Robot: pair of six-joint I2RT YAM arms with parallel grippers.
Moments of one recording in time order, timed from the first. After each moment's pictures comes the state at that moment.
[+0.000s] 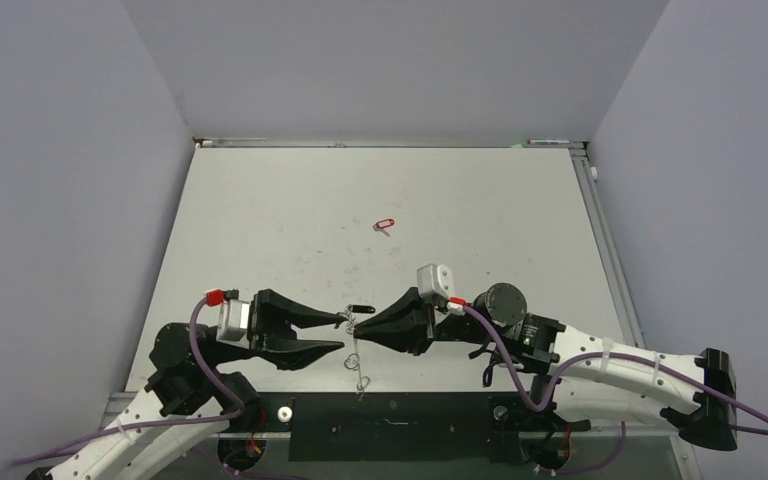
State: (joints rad) left arm -0.84 0.30 0.49 0.24 0.59 -0.32; right arm 1.20 0.93 0.72 0.40 -0.42 0.12
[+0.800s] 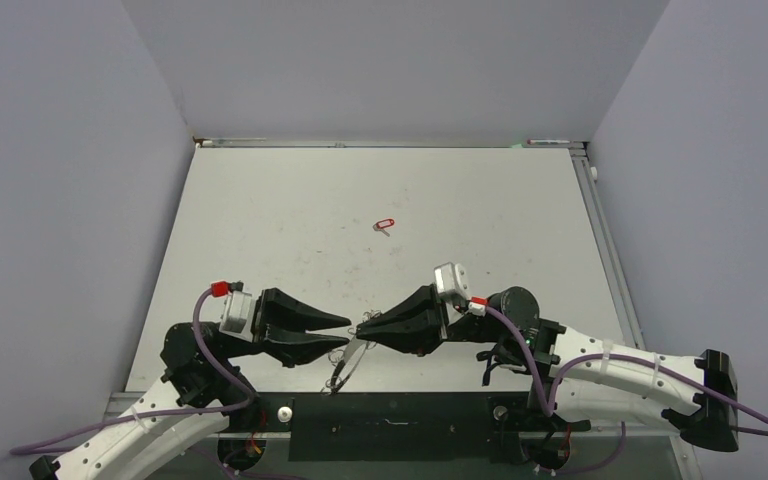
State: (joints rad) left arm -0.84 0.38 0.42 0.52 0.63 -0.48; right arm 1.20 0.91 0.69 0.58 -0.45 0.18
